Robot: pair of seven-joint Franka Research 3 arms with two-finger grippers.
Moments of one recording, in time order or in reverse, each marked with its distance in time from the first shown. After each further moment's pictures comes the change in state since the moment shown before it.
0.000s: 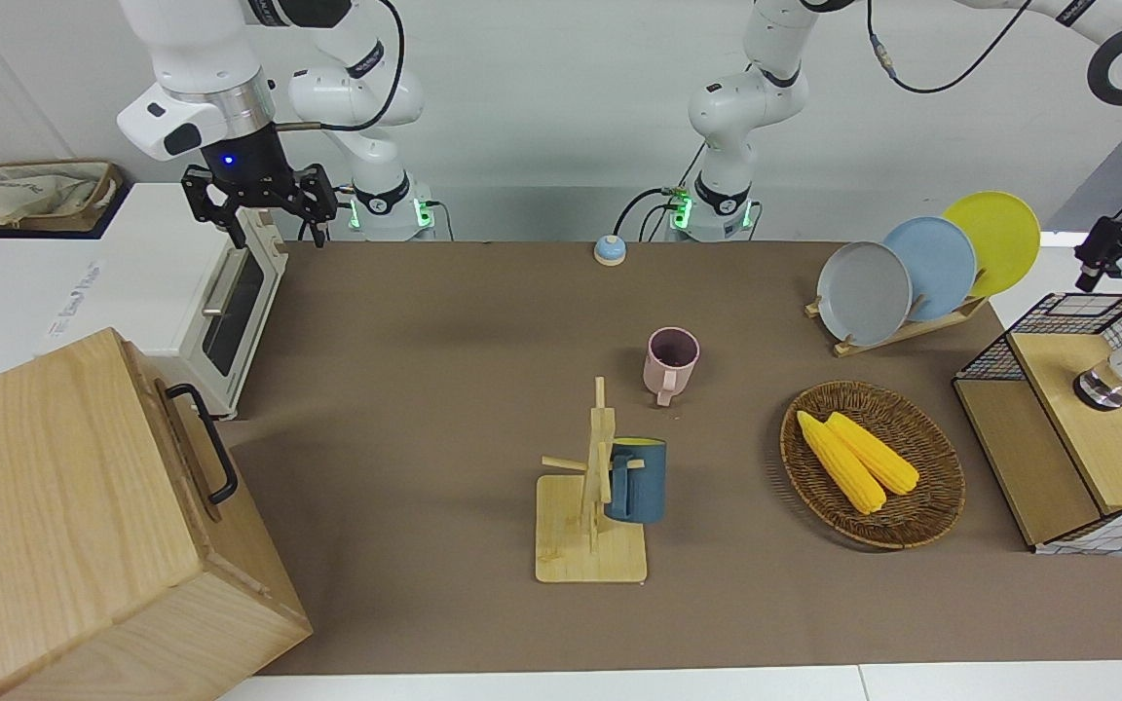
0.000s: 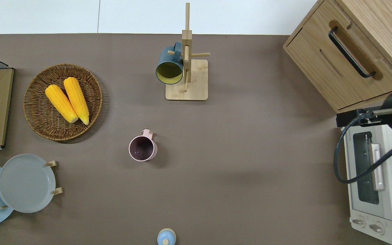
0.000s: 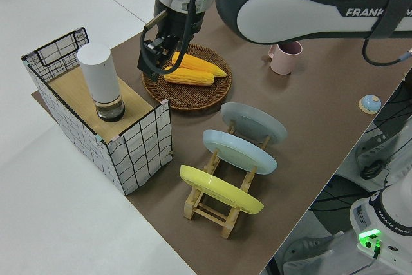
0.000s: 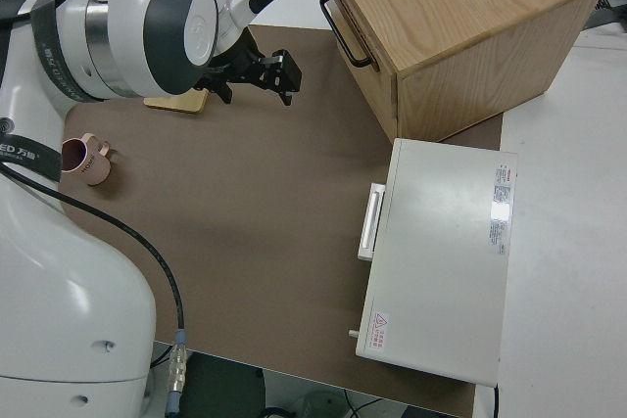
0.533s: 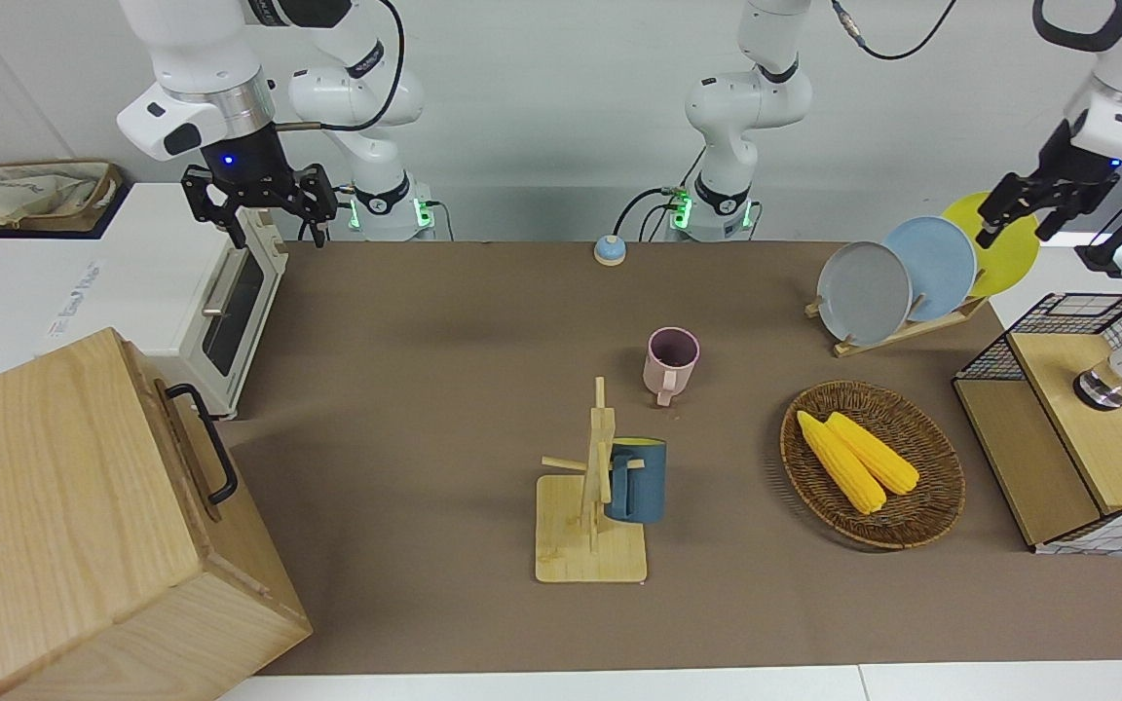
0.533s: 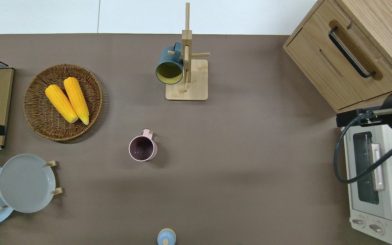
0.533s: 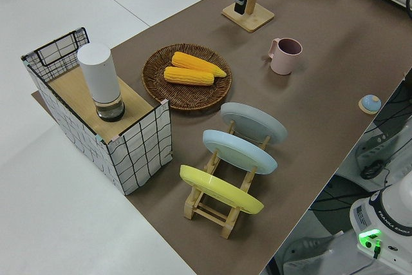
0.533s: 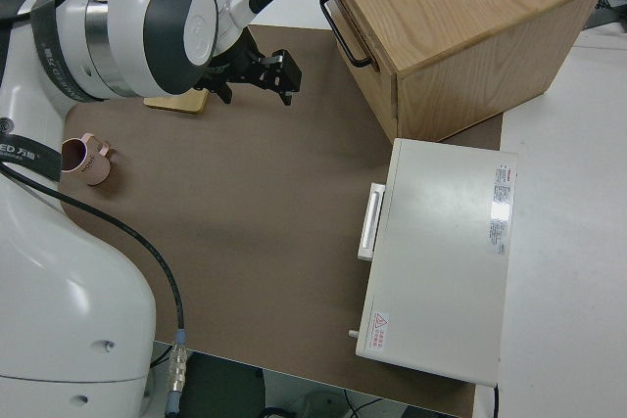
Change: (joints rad) left arm -0.372 -0.120 -0.017 0.000 0.081 -0.255 -0.310; right arm 0.000 0.000 0.000 0.000 0.000 0.000 0.000
